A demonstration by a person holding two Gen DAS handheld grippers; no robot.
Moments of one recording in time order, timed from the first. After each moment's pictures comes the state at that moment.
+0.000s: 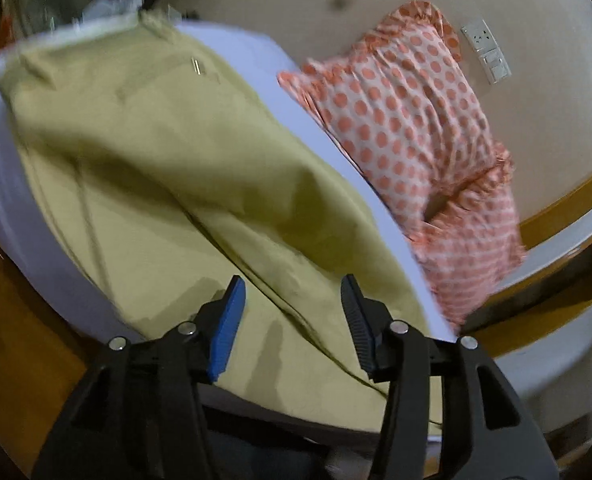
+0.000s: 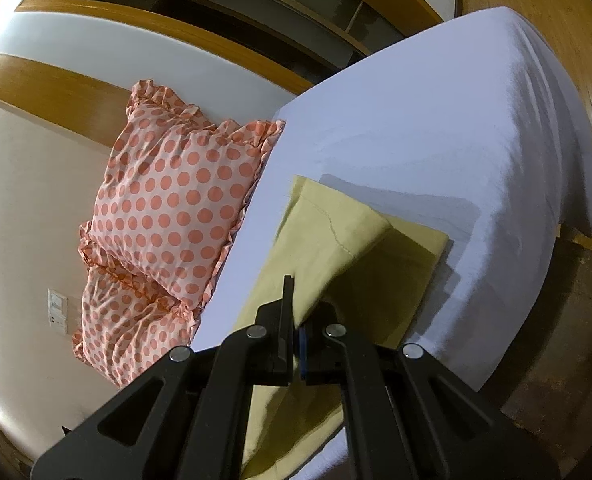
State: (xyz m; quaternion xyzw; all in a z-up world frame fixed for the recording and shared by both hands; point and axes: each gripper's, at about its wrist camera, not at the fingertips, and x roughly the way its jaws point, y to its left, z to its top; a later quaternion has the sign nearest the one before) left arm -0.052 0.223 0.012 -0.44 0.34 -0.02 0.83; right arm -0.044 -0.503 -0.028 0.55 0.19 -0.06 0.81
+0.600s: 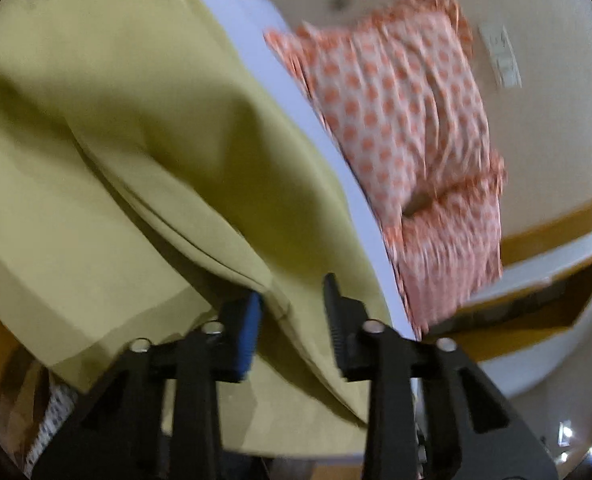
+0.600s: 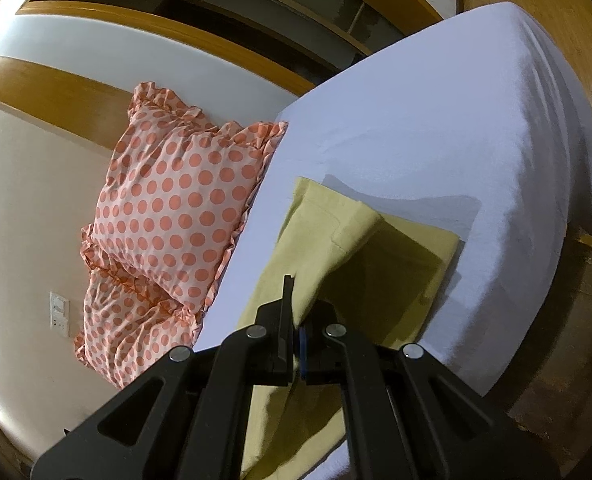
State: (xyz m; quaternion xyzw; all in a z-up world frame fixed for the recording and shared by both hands) left arm -0.007 0.199 -0.001 -0.50 0.33 -0.02 0.80; right arm -0.040 -0.502 -0.029 0.55 0.17 -0.06 0.81
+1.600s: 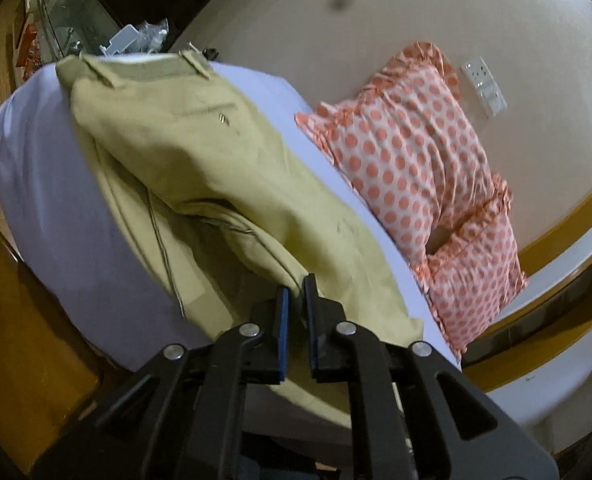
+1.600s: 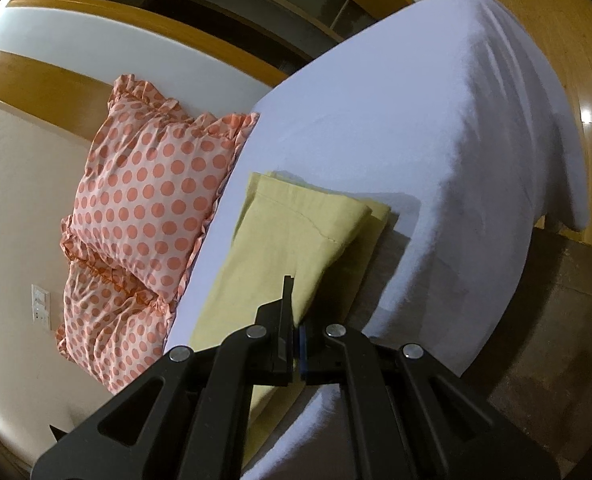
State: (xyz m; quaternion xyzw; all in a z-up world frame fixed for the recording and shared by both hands) left arm -0.090 0.239 0.016 -0.43 0.26 0.04 0.86; right arm -0.052 -0.499 -0.056 0.55 0.21 -0.08 0.81
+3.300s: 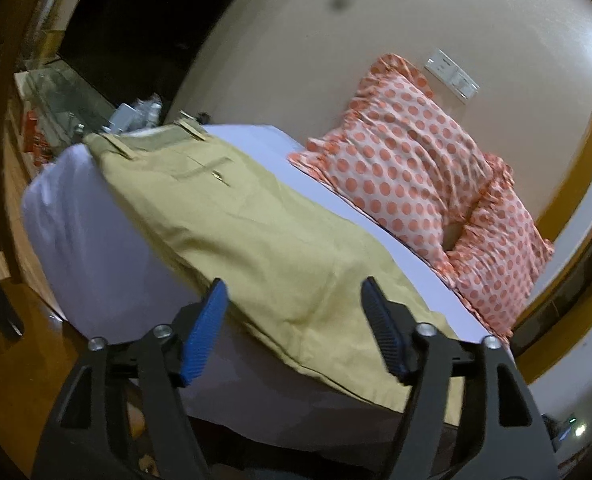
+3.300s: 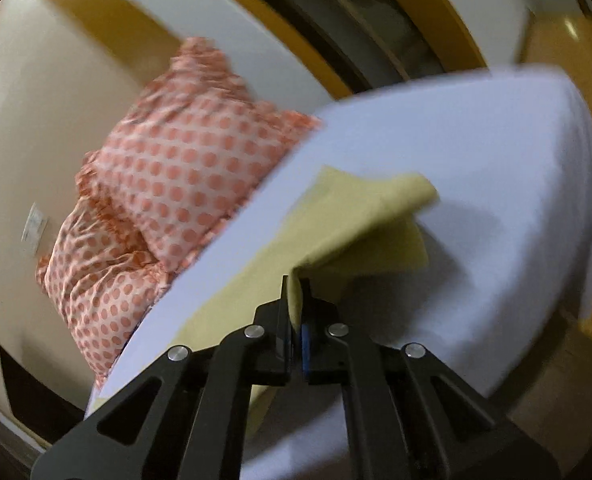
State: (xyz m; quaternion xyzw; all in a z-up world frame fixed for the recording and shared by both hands) left arm -0.134 0.208 0.037 -0.32 0.21 0.10 0.92; right arm -0.031 -0.457 -0.016 0.38 0.18 -0.05 0.90
